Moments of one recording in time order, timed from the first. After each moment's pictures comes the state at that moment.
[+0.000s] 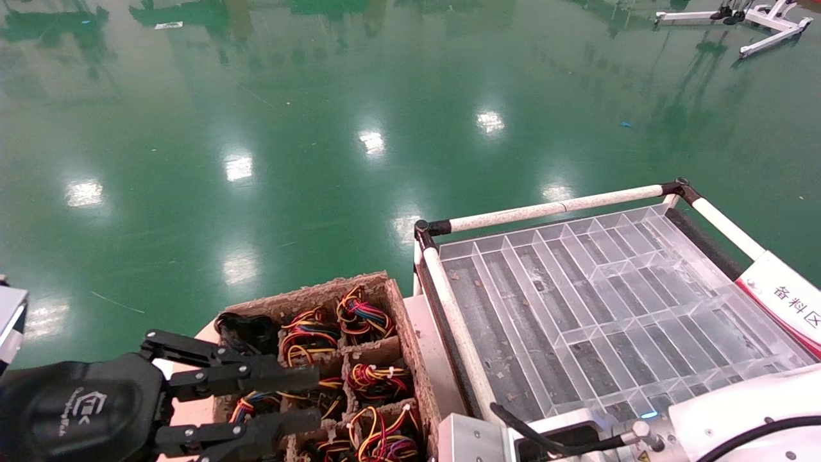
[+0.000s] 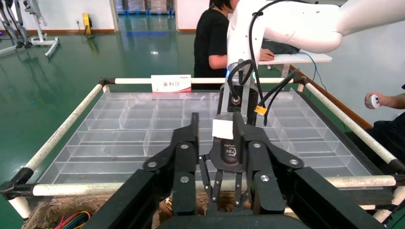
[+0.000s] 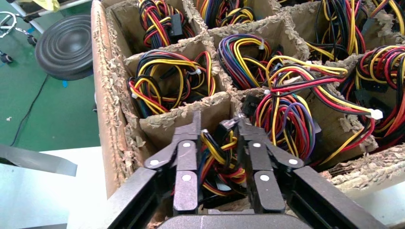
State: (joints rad) left arm -1.09 0.59 0.33 -1.27 0.70 1.48 -0.16; right arm 1.27 -0.88 -0.64 1.35 -1.40 -1.41 0.40
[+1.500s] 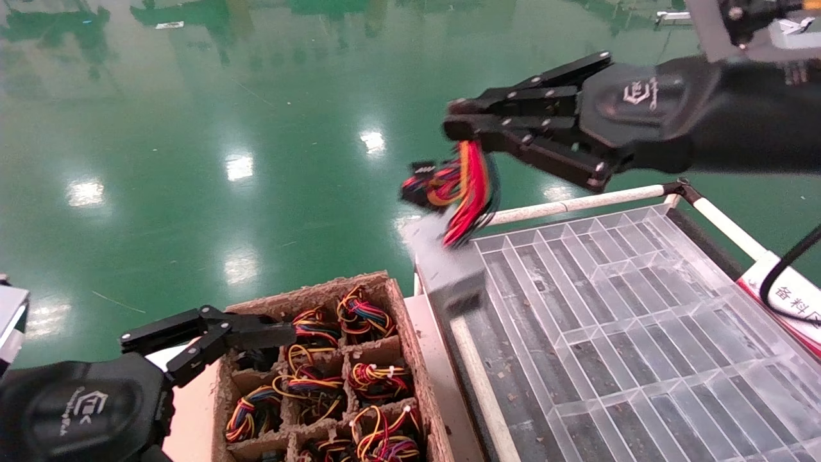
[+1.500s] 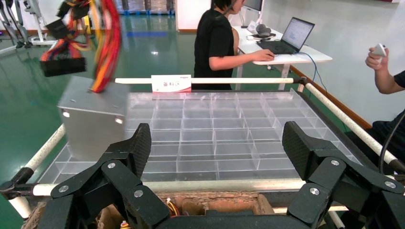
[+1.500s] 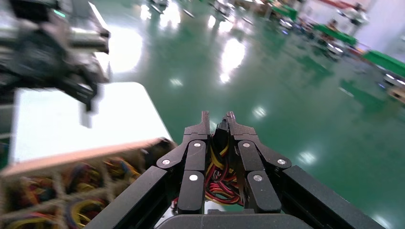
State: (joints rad) left arm -1.09 0.59 0.33 -1.27 0.70 1.48 -0.16; right arm 1.83 -0.85 -0.46 0.76 -1.14 -1.55 0.15
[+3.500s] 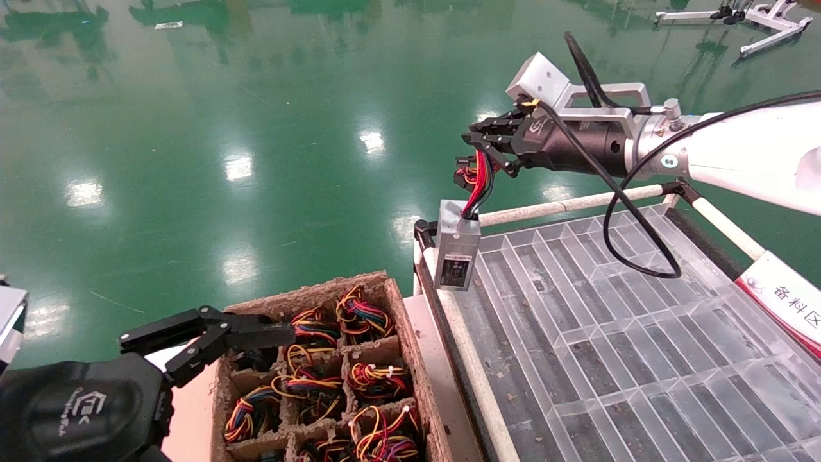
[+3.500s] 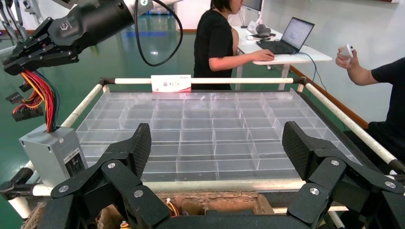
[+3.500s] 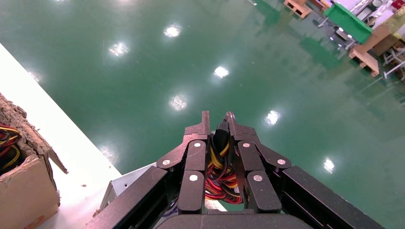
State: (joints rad) left arm -1.09 0.59 0.33 -1.27 0.69 1.48 -0.16; right arm 1.99 -1.22 -0.56 0.01 -1.36 -1.05 -0.40
